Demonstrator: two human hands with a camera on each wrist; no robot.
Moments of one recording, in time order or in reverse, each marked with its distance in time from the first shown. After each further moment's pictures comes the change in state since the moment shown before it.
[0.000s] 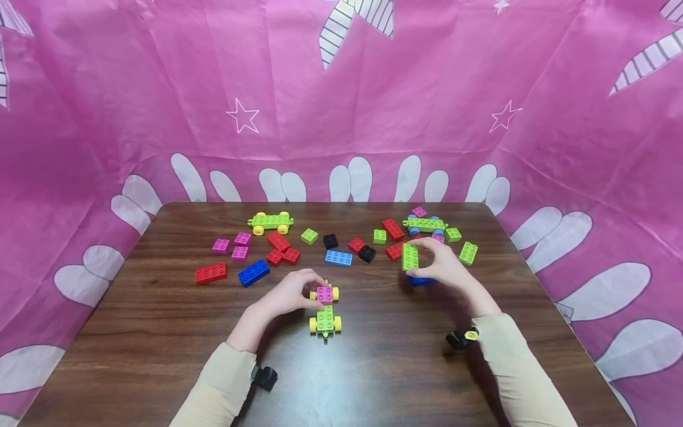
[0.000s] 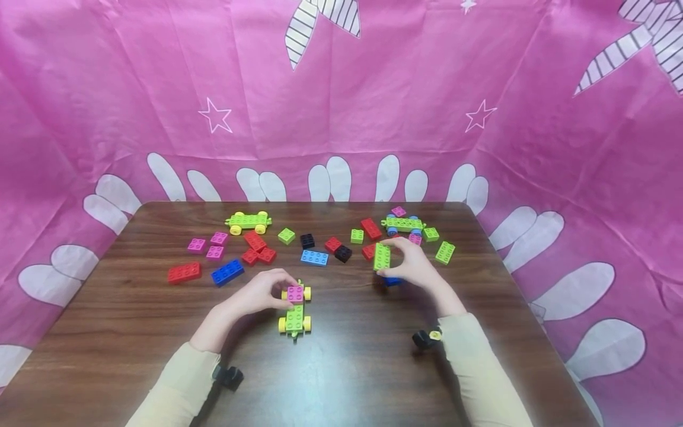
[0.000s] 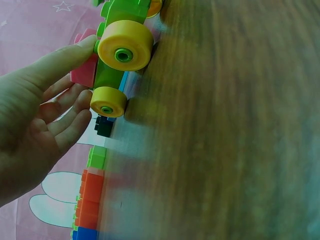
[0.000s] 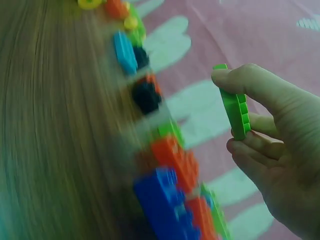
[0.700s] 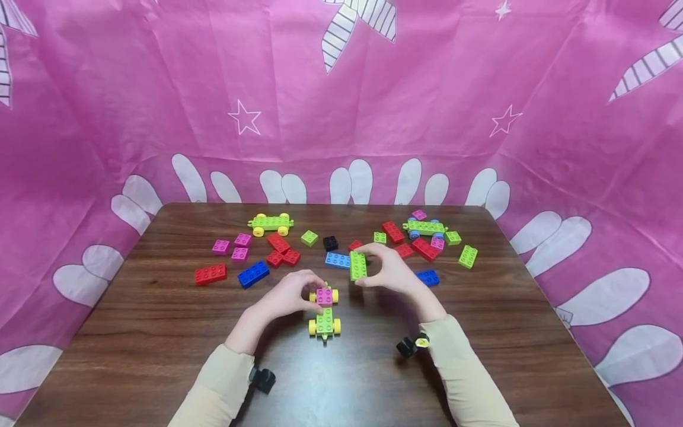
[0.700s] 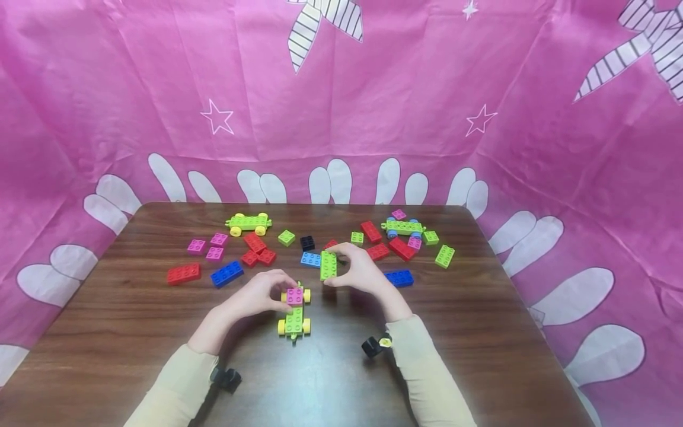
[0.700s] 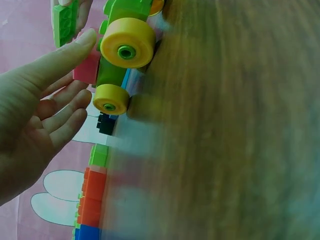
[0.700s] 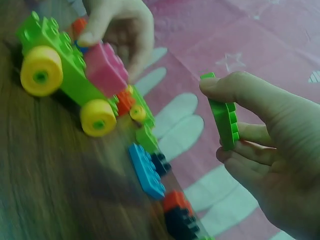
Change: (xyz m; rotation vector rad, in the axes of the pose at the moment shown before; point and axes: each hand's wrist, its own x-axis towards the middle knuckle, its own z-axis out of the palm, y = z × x) left_hand -0.004 0.002 -0.002 0.038 0.033 0.041; right_hand 0.032 -0.075 0.066 0.146 -0.100 -0.072
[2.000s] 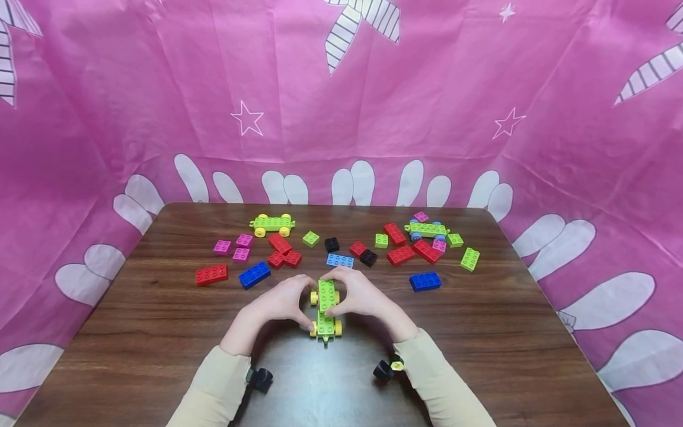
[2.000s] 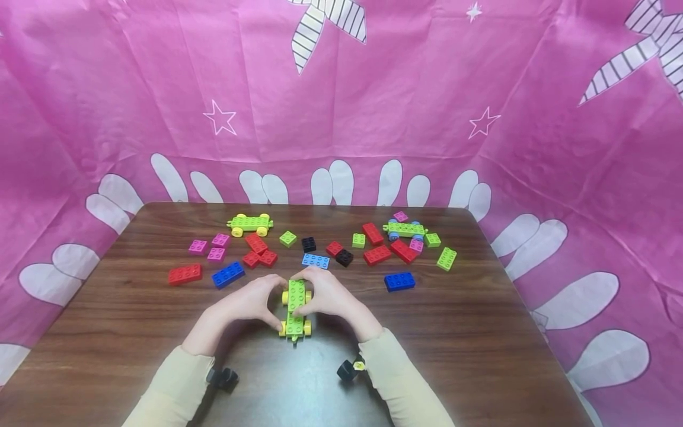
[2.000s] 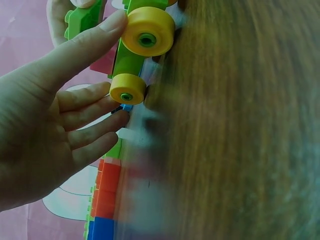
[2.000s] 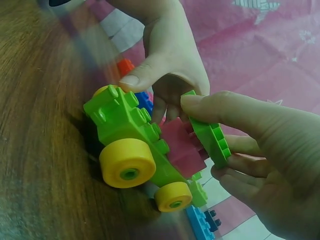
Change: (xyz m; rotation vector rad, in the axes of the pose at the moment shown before) left_hand -0.009 0.004 -0.010 0.055 -0.120 -0.098; right_hand 0.004 -0.036 0.061 -0.070 -0.187 -0.052
